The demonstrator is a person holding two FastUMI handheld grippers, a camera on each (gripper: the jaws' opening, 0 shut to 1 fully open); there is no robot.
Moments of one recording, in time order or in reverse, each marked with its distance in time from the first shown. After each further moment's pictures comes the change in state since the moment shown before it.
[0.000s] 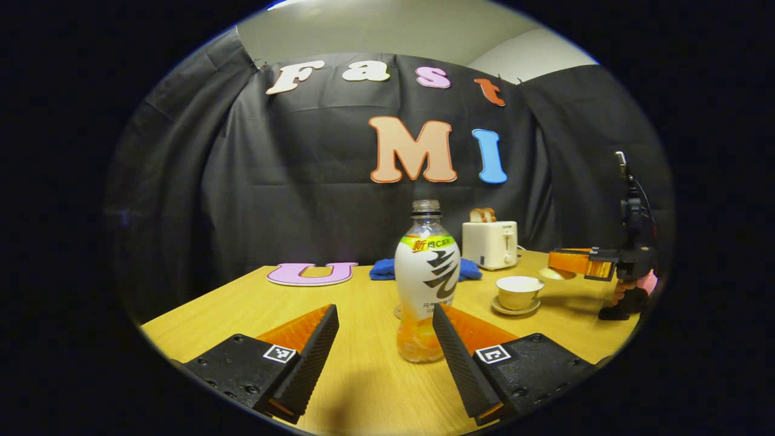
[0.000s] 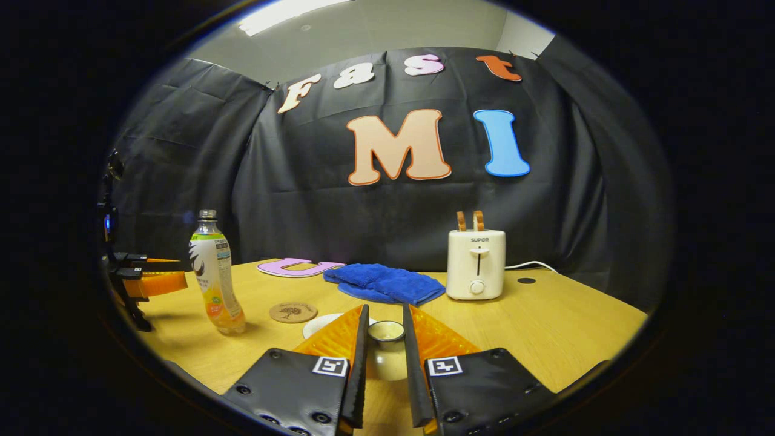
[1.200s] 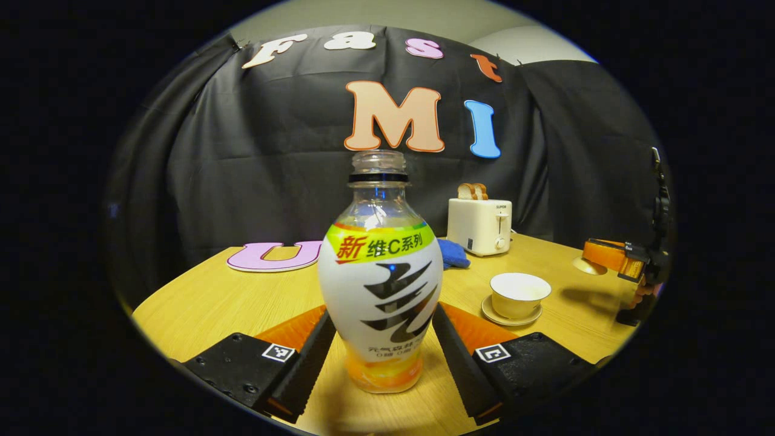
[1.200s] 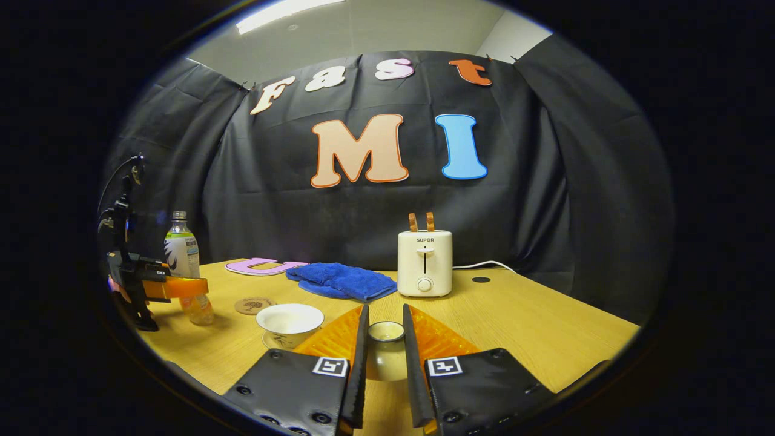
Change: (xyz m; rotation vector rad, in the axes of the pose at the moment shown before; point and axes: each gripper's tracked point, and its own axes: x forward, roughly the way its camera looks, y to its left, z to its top) left arm 0.080 -0.035 -0.027 -0.022 0.163 -0.030; right arm -0.028 -0.065 0.004 -0.003 -0.007 -0.132
